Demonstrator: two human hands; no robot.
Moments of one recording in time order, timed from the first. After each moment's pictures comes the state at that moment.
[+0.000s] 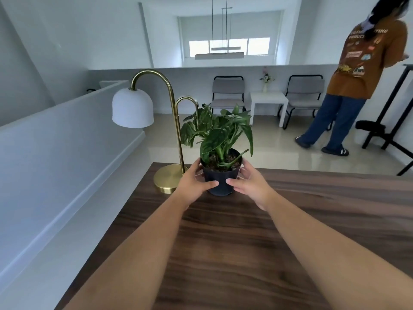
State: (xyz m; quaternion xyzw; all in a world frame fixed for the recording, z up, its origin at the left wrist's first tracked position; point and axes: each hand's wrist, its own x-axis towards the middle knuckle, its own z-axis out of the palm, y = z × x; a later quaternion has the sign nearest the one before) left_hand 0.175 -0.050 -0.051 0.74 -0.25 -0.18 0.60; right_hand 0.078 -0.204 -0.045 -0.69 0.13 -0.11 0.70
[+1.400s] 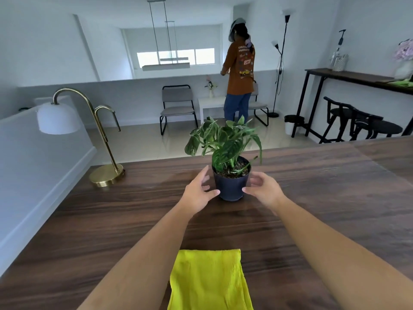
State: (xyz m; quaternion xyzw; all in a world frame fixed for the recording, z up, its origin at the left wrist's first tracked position) left_hand -0.070 -0.152 -0.036 0.76 -0.35 -0.24 0.50; right_hand -0.213 -0.304 -0.033 -0.74 0.36 -0.20 0.53
